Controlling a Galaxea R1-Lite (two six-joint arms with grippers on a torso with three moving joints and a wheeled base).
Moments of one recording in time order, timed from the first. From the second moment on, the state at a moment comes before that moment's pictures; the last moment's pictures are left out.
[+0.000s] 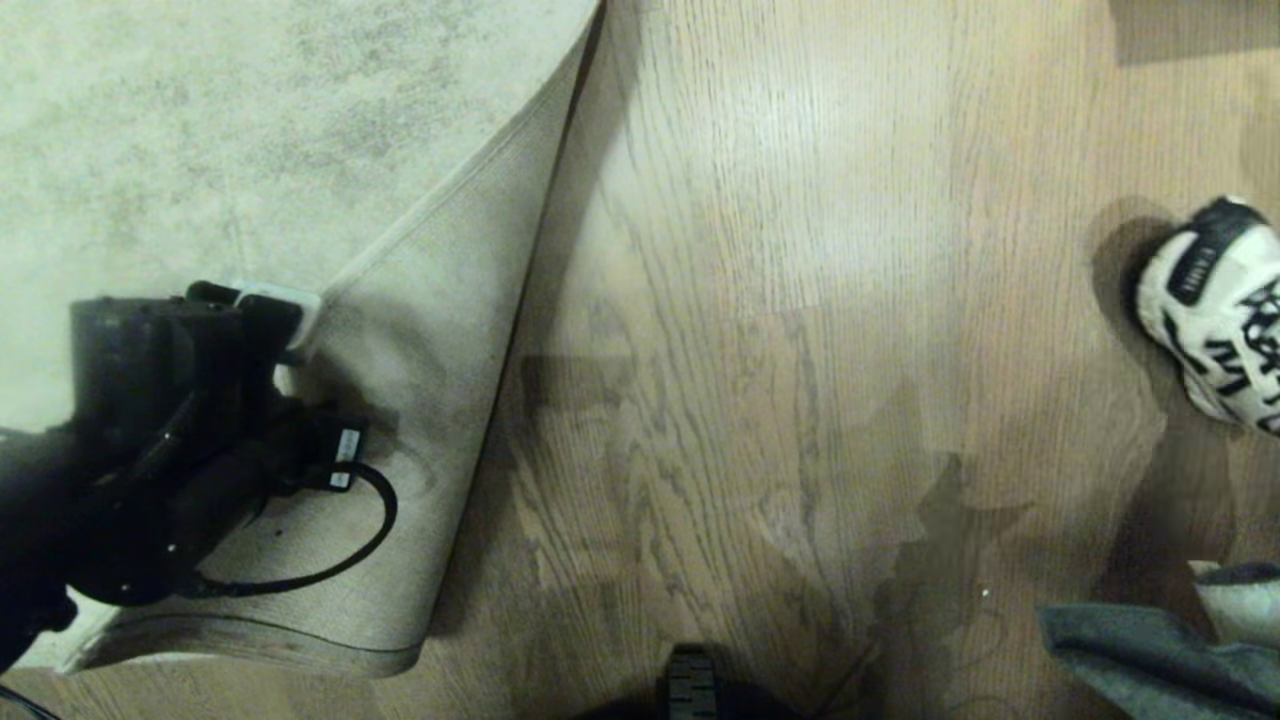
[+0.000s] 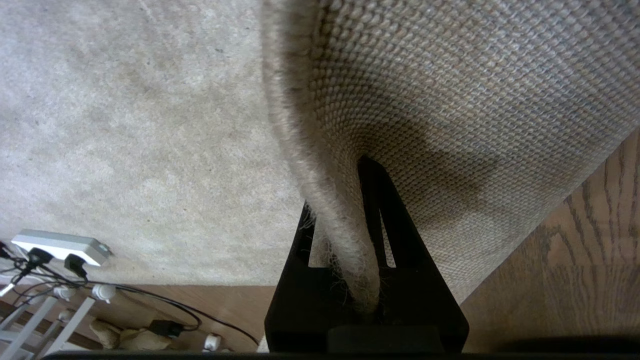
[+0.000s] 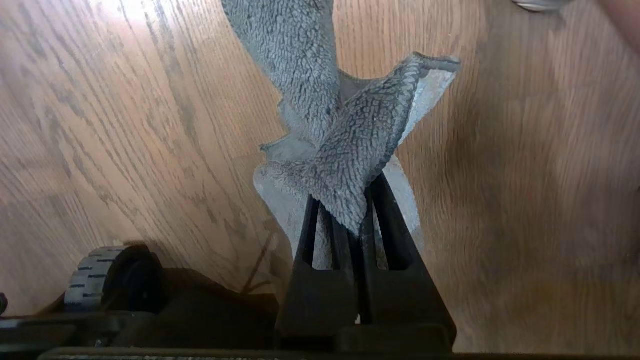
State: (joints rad) left arm -0.35 1.45 -0.66 -0.38 0.58 0.13; right arm 0.00 0.00 0.00 -0.02 -0.03 0.04
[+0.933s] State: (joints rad) left arm -0.35 1.45 -0.64 -0.38 0.58 0.13; right arm 0.00 0.23 -0.22 0.04 0.23 -0.08
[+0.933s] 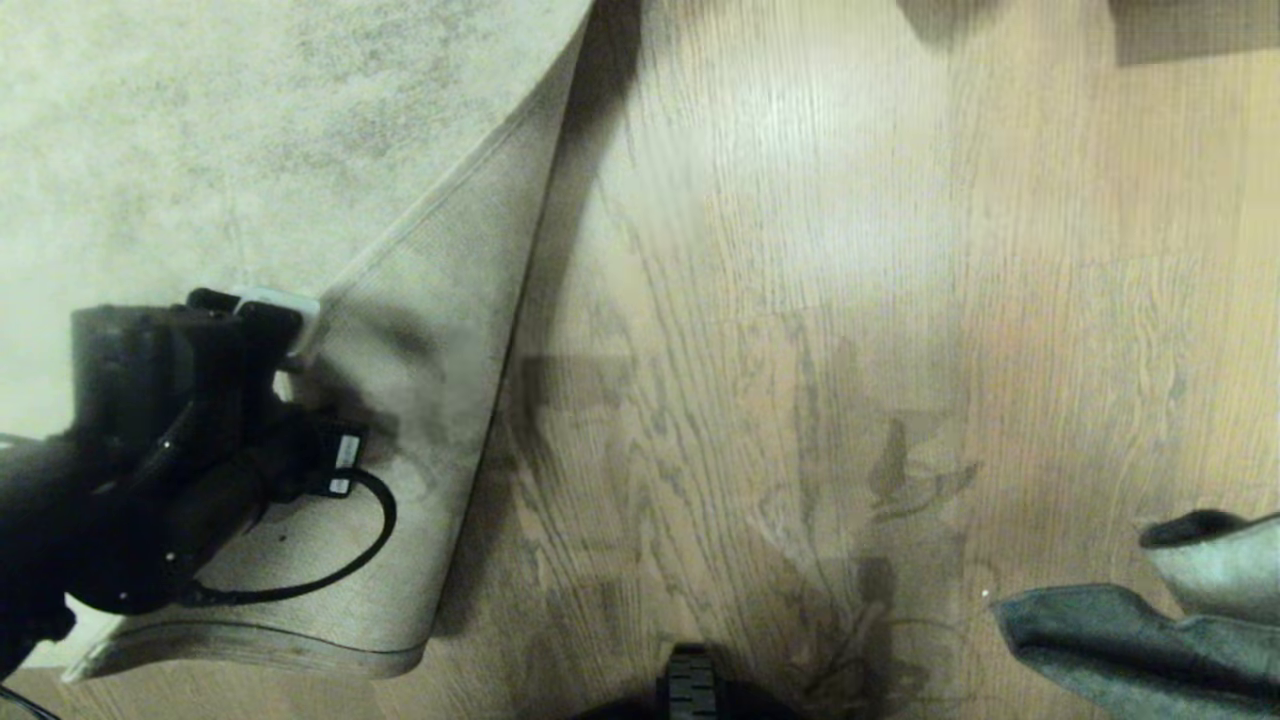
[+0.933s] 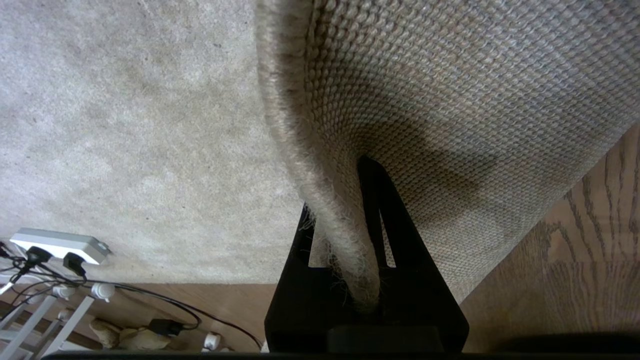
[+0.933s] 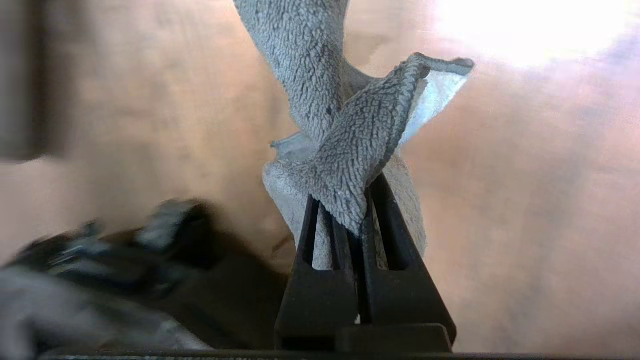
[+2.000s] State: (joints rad) left arm -0.36 1.46 -0.65 -0.38 0.58 0.14; right arm 0.42 1.09 -0.61 -0.23 0.43 -0.15
